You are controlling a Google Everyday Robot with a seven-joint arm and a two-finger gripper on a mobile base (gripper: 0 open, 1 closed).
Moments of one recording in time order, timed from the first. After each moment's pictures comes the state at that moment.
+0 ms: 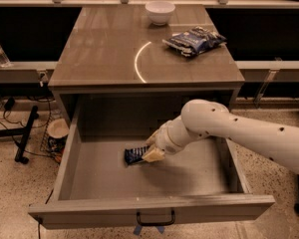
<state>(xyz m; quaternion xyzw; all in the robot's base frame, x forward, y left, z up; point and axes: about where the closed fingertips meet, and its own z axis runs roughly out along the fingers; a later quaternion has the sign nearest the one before) 0.538 -0.004 0.619 -0.60 0.74 0.18 0.25</state>
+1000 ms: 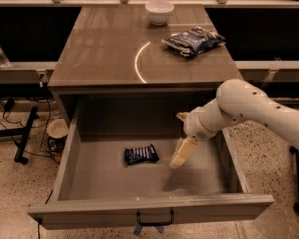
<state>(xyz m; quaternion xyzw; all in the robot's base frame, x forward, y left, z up) 0.548 -0.083 0.666 -0.61 0.73 0.17 0.26</state>
